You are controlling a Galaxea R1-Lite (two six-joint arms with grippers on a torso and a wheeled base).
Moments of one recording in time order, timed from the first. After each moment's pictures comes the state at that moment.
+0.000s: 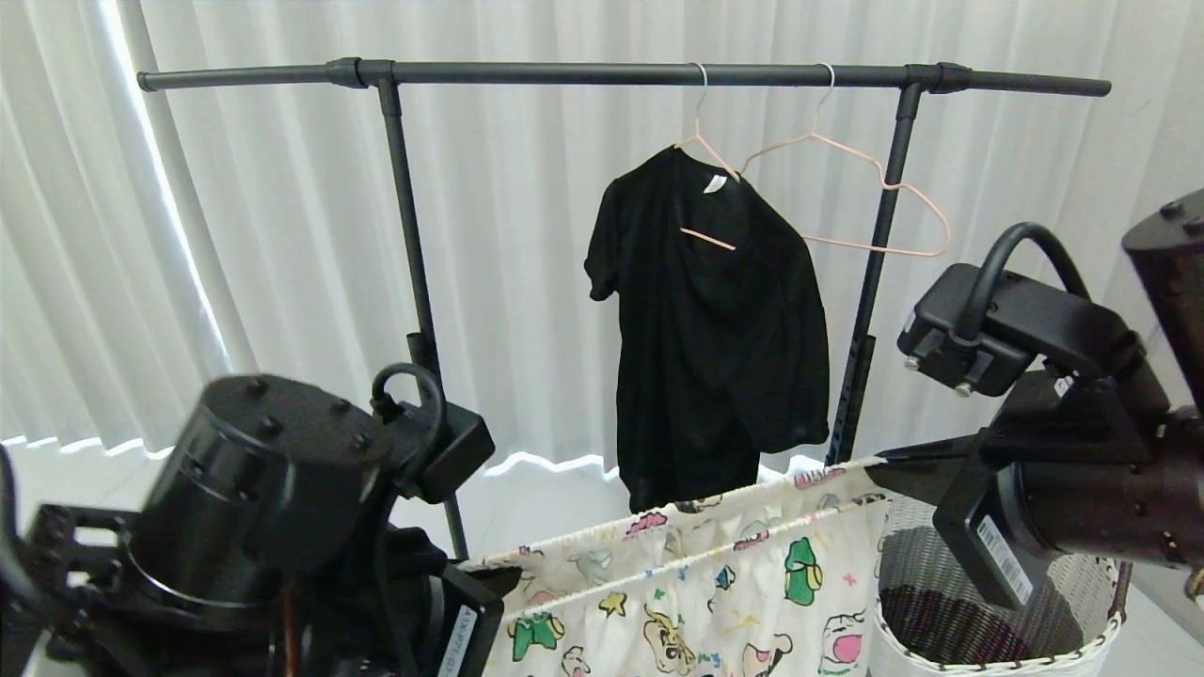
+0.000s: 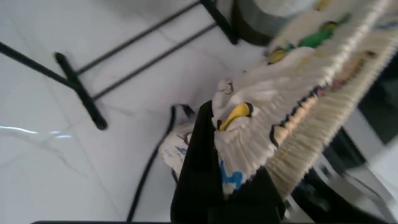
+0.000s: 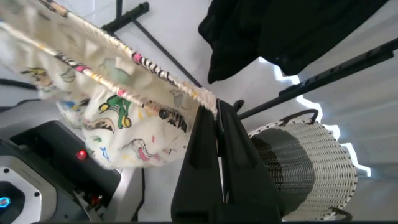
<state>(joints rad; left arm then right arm) -0.80 1.38 -0.82 0.21 0.08 -0.18 0.99 1.39 -1.18 0.46 -0.35 -0.04</state>
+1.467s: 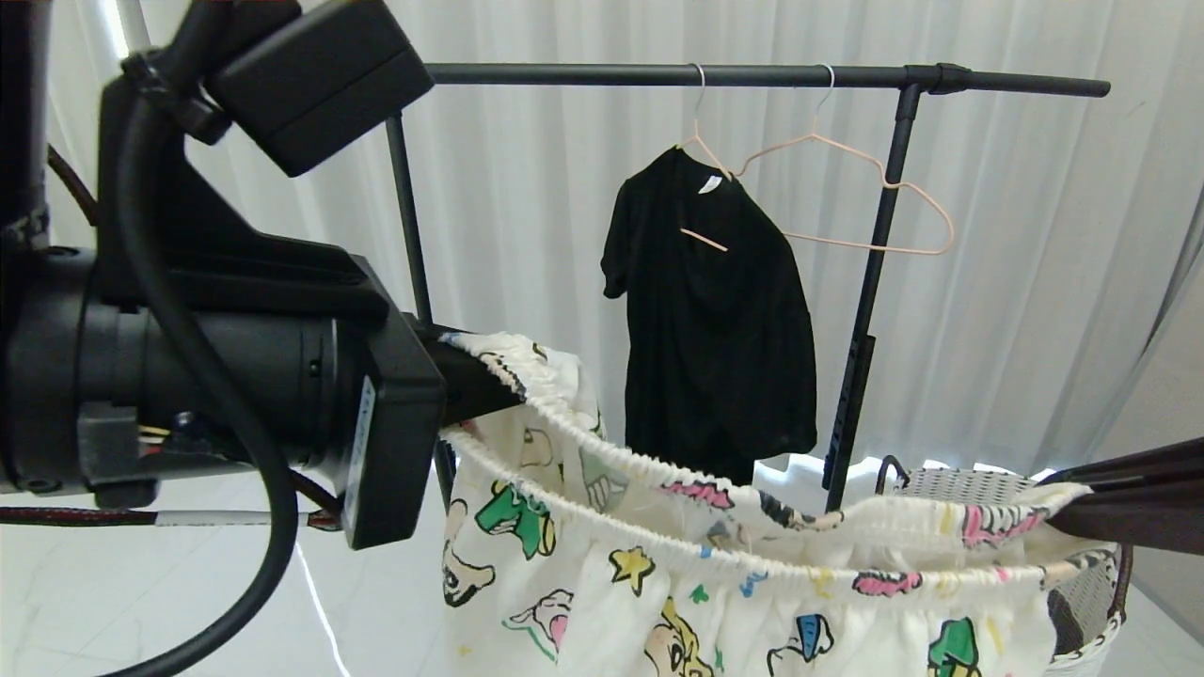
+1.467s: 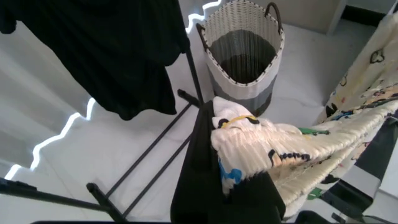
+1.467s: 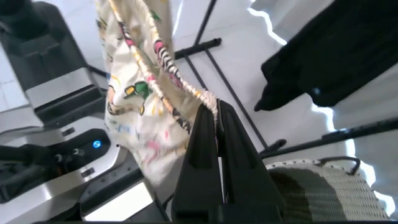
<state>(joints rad) -0.81 1.35 -1.28 0.34 -0.13 0.12 1.11 1.22 -1.43 0.78 -0.07 -0.07</state>
